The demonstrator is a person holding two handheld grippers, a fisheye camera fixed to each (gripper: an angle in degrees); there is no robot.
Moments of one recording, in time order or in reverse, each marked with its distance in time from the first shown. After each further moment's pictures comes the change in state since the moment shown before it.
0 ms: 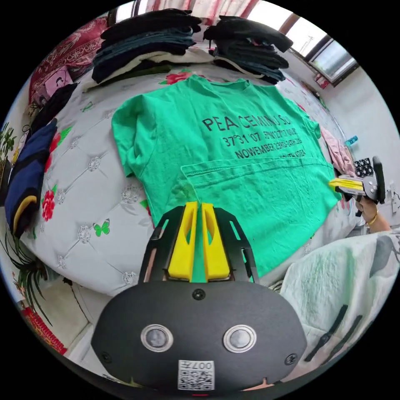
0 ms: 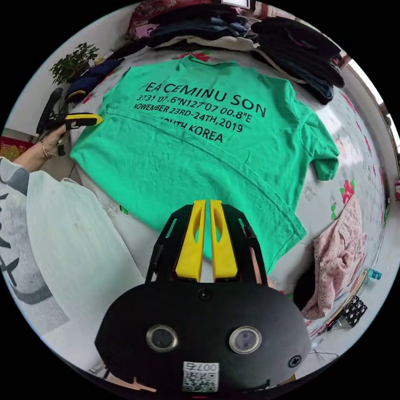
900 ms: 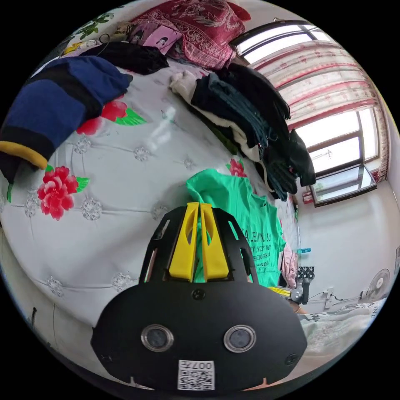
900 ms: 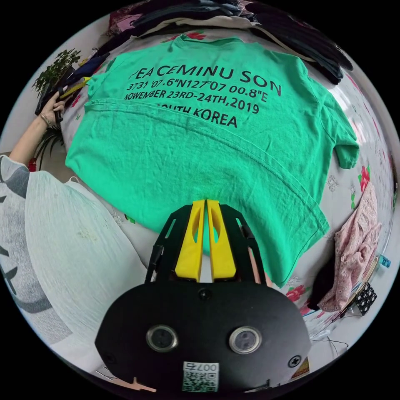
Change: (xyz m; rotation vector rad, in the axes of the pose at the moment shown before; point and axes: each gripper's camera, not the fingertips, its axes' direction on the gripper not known) left arm -0.229 -0.007 -0.076 0.379 0.353 -0.521; right arm 0.033 -0.030 0.042 -0.050 -0.095 0.141
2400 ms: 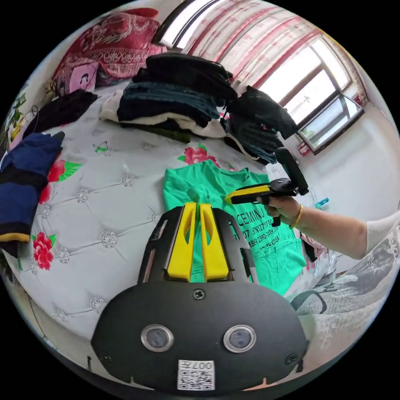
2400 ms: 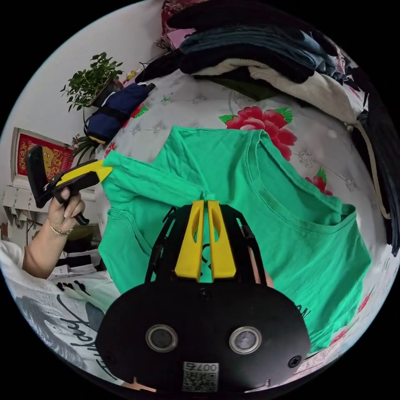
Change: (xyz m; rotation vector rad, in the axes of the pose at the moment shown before) left arm 0.139 0.079 0.108 -0.019 -0.088 0.476; right arm -0.011 -0.241 -0.039 0.202 -0.214 -0.348
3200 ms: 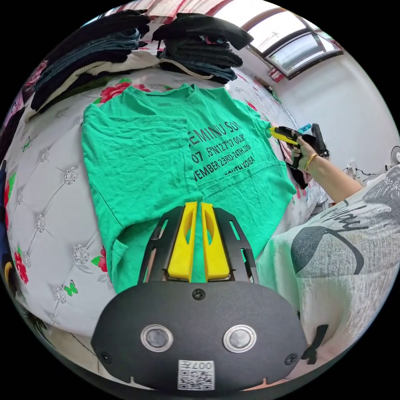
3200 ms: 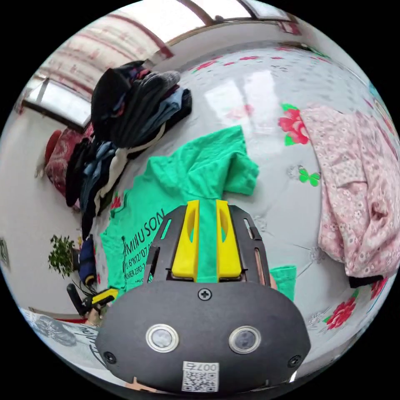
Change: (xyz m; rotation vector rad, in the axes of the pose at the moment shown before) left arm 0.092 0.064 0.155 -0.450 0.148 0.194; right arm 0.167 0.386 -0.163 0.612 0.070 1.101
